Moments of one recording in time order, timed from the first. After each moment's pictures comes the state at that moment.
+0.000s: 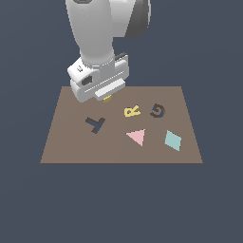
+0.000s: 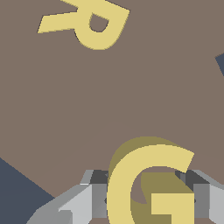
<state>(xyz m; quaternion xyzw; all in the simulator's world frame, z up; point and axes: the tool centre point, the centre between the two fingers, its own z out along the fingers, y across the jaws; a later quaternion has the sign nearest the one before) -0.100 -0.063 0.035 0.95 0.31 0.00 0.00</state>
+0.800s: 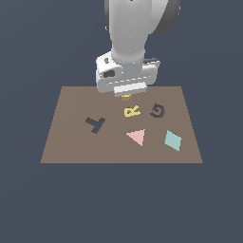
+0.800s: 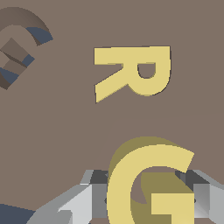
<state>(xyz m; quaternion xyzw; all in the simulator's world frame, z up) -0.106 0.017 0.037 0.99 0.11 0.00 0.00</state>
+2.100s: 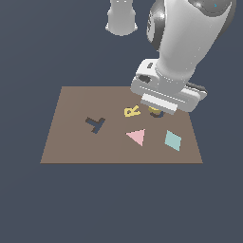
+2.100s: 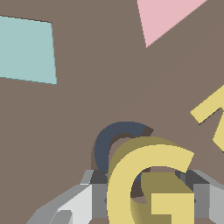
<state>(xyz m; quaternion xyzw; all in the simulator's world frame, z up) -0.046 0.127 0.040 0.98 -0.22 0.00 0.00</state>
